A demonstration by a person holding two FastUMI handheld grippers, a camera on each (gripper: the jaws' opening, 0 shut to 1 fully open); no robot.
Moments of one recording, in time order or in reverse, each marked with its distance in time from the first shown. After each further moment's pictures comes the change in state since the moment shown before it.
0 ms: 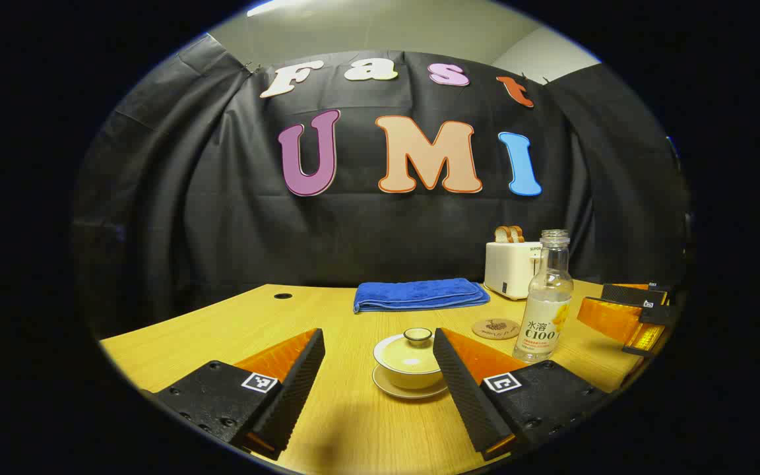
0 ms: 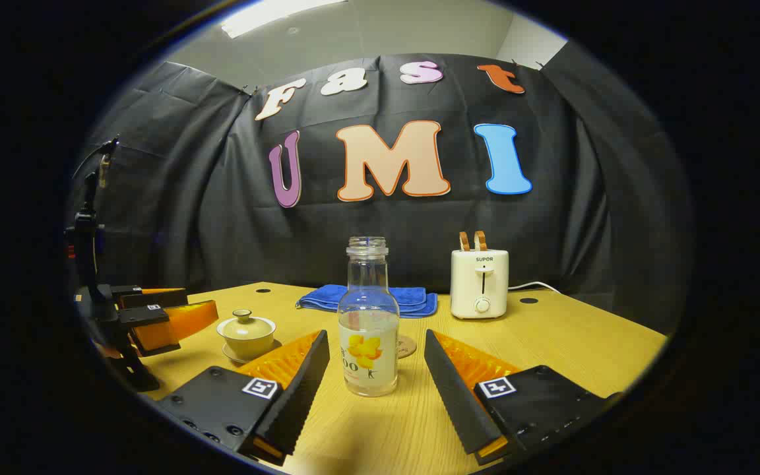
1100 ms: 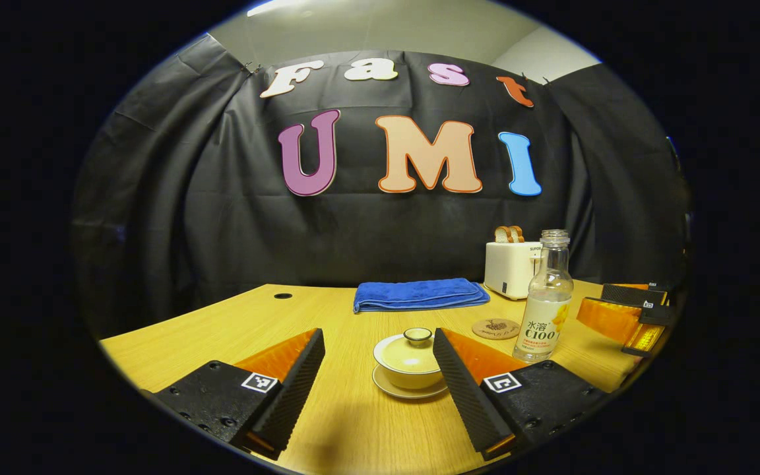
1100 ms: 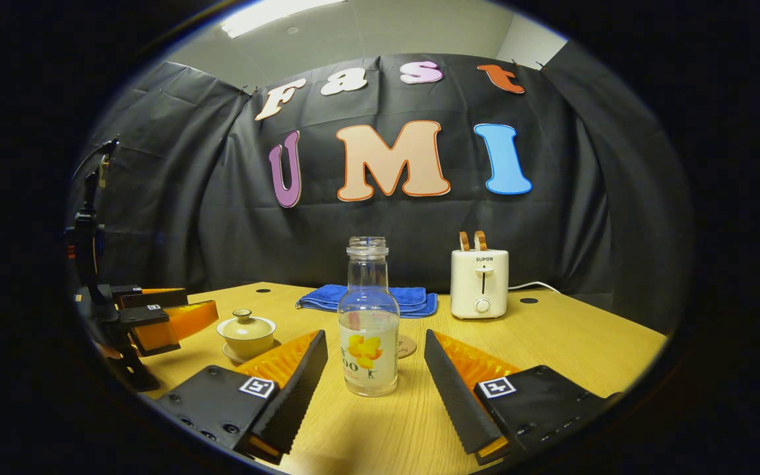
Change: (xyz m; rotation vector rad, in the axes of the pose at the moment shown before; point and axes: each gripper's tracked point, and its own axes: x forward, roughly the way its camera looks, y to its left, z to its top) left arm 0.000 0.000 0.000 0.000 0.001 -0.001; right arm 0.001 0.000 0.000 0.000 0.001 0.000
